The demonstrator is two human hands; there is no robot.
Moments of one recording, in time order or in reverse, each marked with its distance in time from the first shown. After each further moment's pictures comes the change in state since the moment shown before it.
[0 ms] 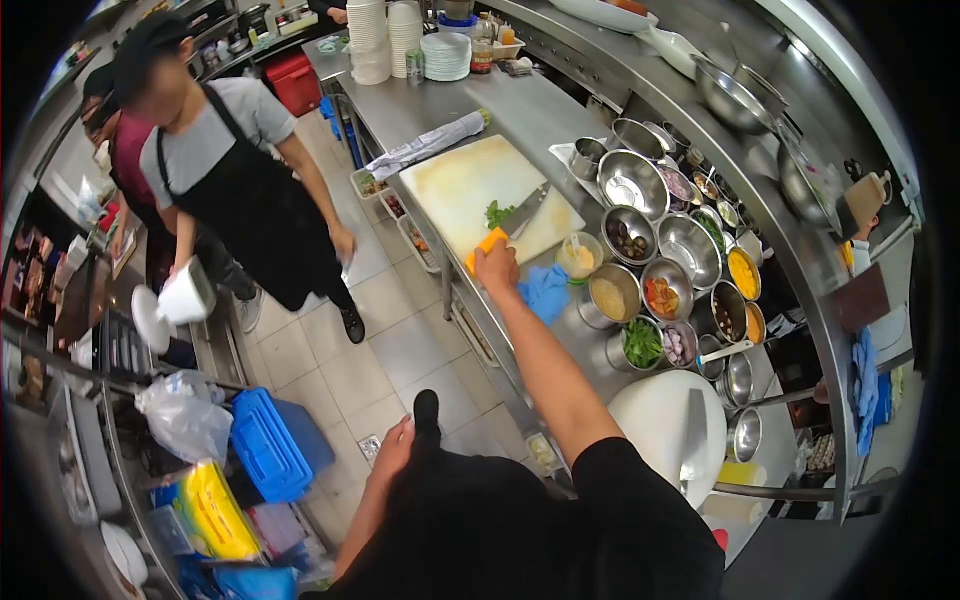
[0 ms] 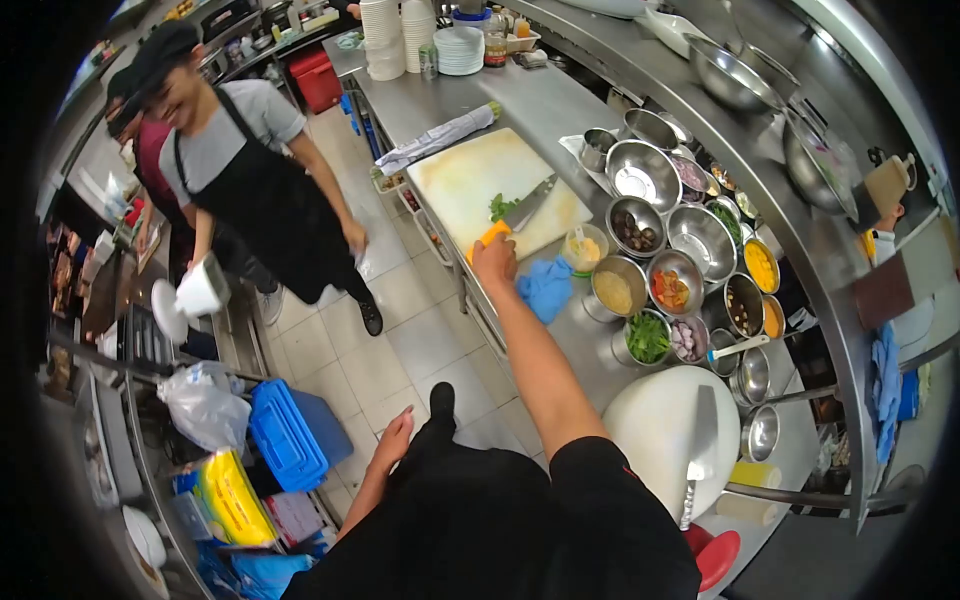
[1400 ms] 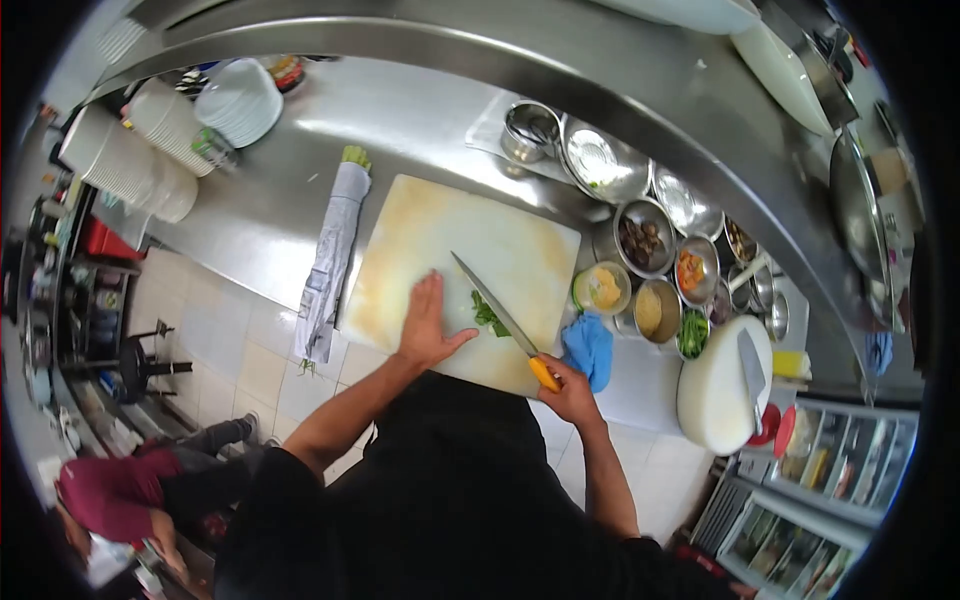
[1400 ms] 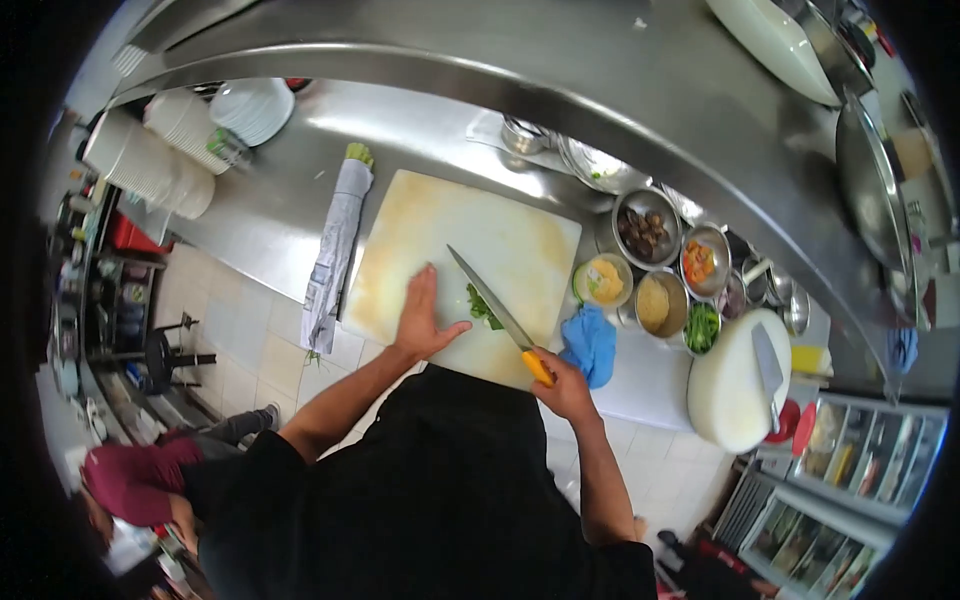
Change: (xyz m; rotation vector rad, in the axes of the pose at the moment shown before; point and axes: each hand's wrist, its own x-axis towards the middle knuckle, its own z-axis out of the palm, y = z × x) left_hand 0.522 0.320 -0.016 0.473 -0.484 1.132; right_hand -0.007 0.006 -0.013 0.325 0.021 0.333
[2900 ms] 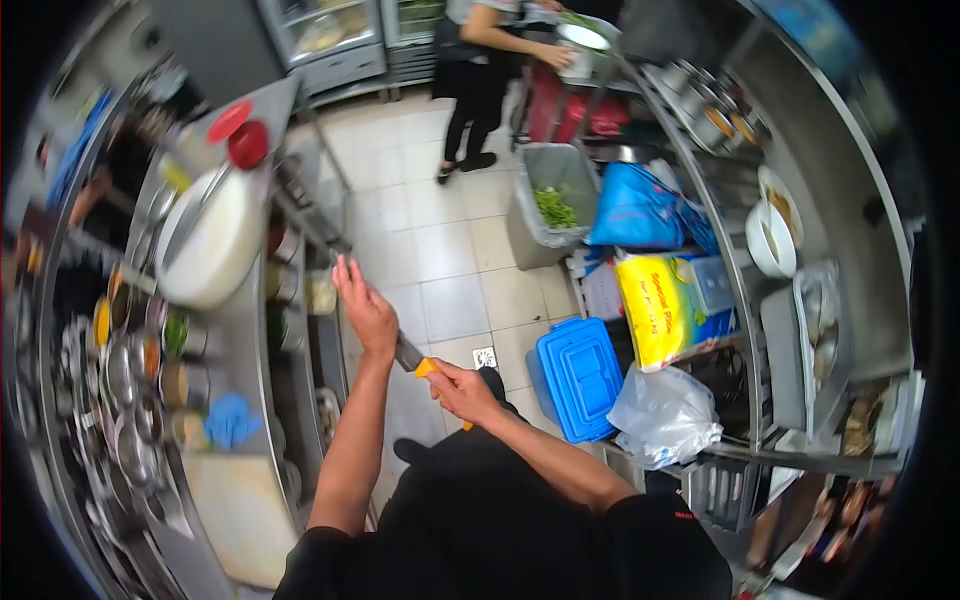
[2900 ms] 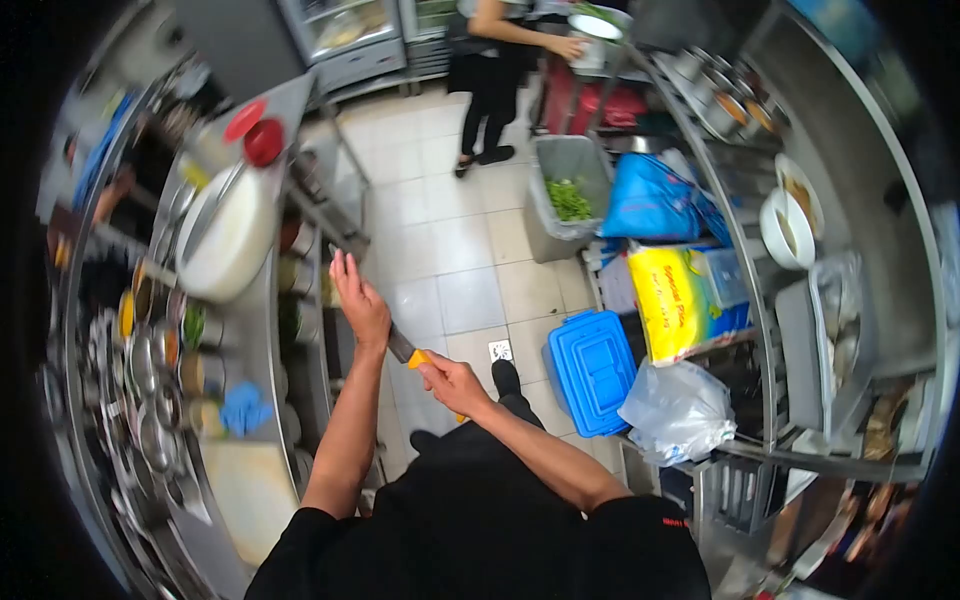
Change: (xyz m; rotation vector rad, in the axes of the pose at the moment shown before) left_hand -0.311 0.414 0.153 -0.756 -0.697 1.020; right_hand -0.397 -0.086 0.232 1.072 1.750 0.460
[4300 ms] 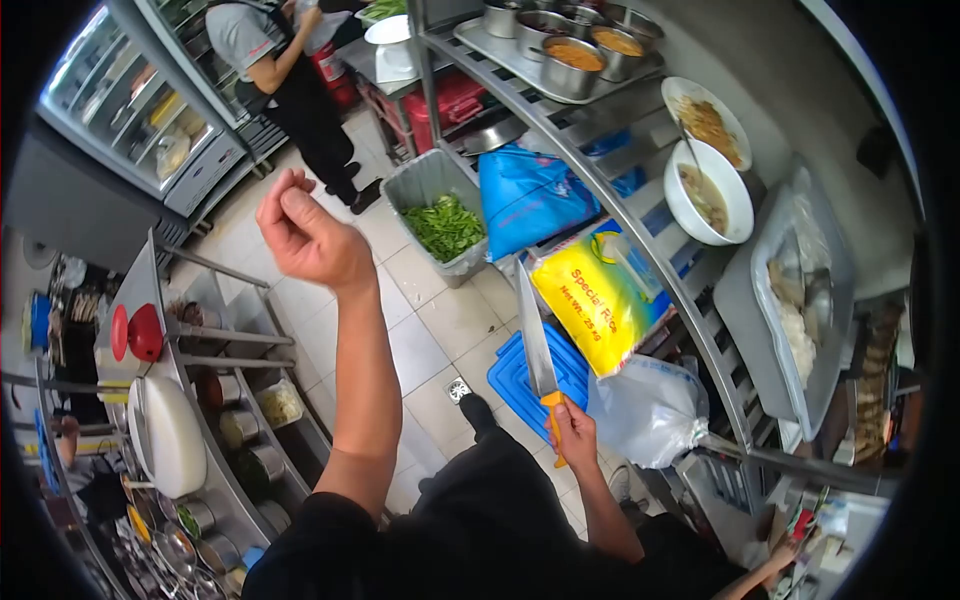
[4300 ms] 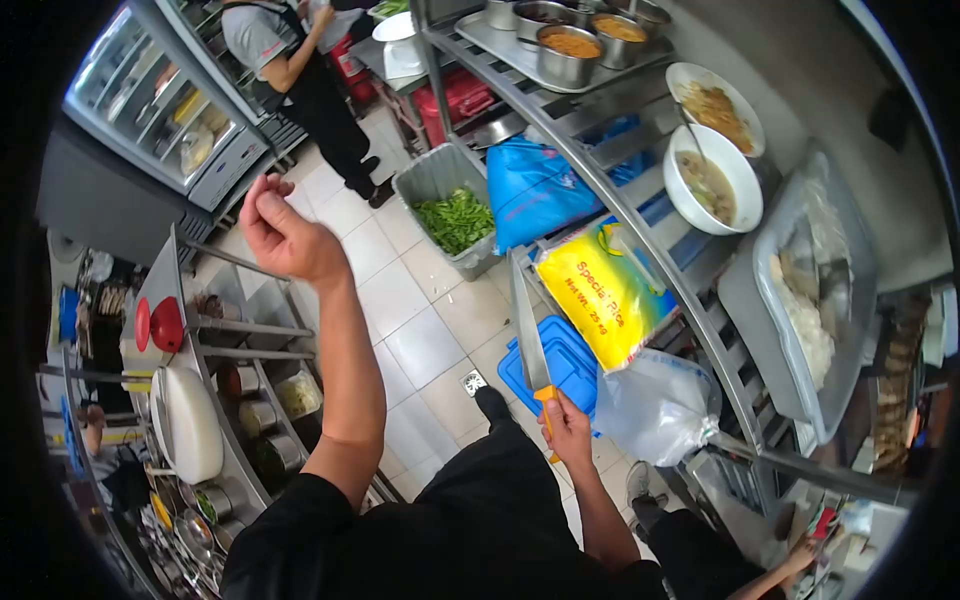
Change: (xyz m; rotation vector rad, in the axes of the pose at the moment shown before) left_hand 0.158 0.340 0.279 -0.950 0.228 0.190; right_hand -0.113 -0.007 -0.282 0.253 0.937 -0.028
